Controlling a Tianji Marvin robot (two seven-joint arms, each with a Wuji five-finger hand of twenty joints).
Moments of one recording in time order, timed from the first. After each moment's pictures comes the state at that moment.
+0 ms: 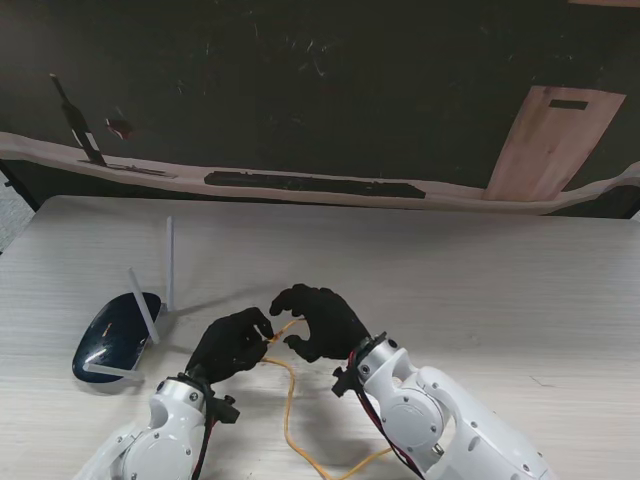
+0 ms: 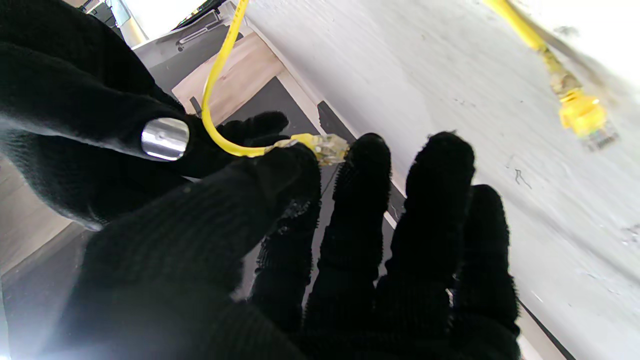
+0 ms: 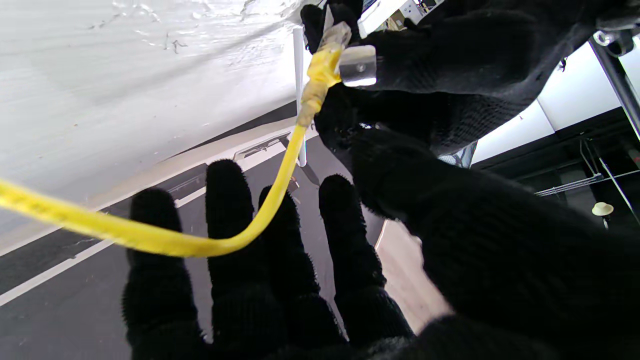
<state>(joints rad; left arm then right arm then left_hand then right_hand) 1.86 -1.16 -1.20 -1.78 0.46 -0.09 0.25 -1.50 -1.15 0.88 -1.61 -0.61 -0.28 -0.24 0.82 -0.67 0.95 0.00 0.66 0.11 1.08 0.38 1.08 0.23 0.79 0.71 0.95 0.43 1.00 0.61 0.30 0.41 1.11 0.57 0.62 -0.88 1.25 -0.17 0.58 0.20 0.86 0.33 0.60 0.33 0.80 0.40 0.77 0.31 0.58 0.35 0.42 0.48 0.98 0.25</state>
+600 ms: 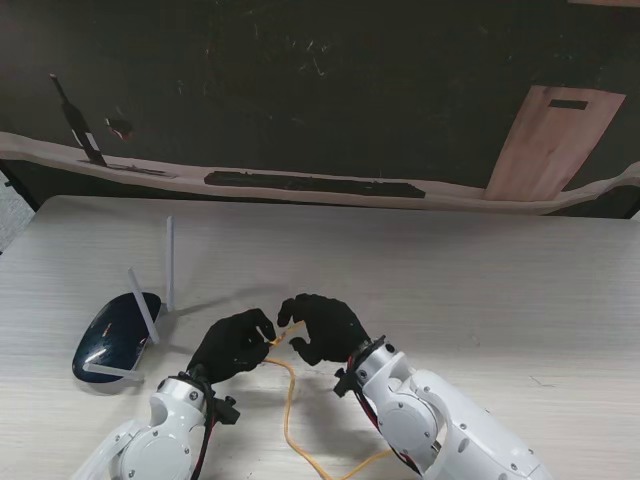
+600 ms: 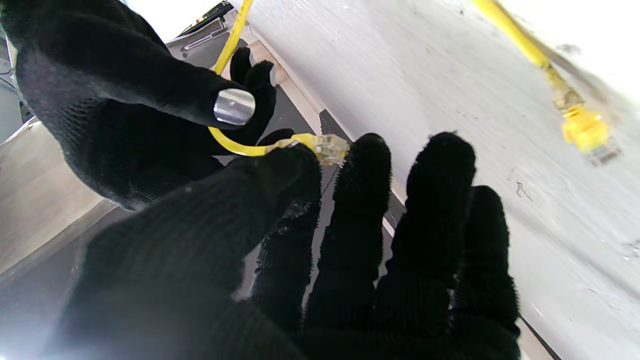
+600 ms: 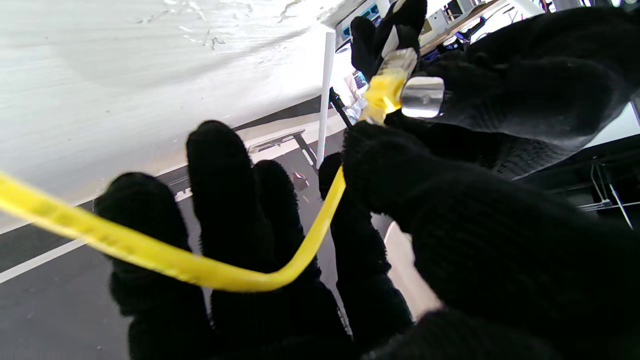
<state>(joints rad) 1.86 -1.15 -1.20 -1.79 0.43 -0.09 0.21 -1.47 -1.15 0.85 -1.54 -0.72 -0.29 -0.33 0.82 -0.67 0.95 0.00 0.66 0.11 1.08 0.38 1.08 0.23 0.79 0.71 0.95 0.43 1.00 0.61 0.29 0.41 1.11 0.57 0.67 -0.92 1.27 -0.24 0.77 0.18 0.97 0.15 0.85 0.36 0.86 0.40 1.12 0.30 1.00 0.43 0.92 0.49 1.51 0.42</state>
